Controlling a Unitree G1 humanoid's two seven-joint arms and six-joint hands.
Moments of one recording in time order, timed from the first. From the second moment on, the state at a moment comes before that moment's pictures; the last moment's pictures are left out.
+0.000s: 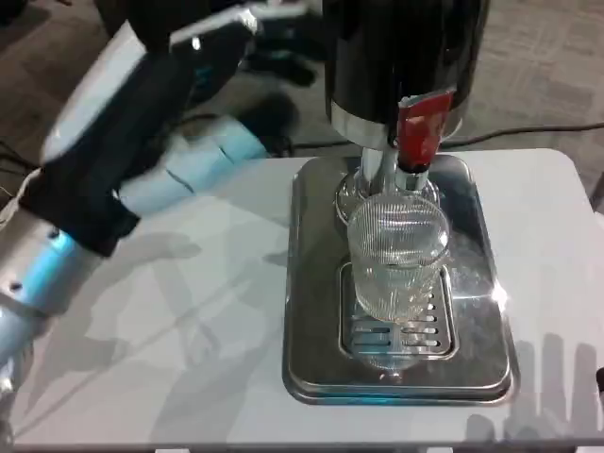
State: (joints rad) left arm -0.46 0.50 0.14 -0.37 -0.17 -0.08 -0.40; right arm 0.47 0.11 -0.40 -1.03 -1.01 -0.08 0.48
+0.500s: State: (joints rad) left arm -0.72 0.51 0.09 -0.30 -0.58 0.29 -0.64; right arm 0.47 0.11 -0.43 -1.03 -0.98 -0.10 0.48
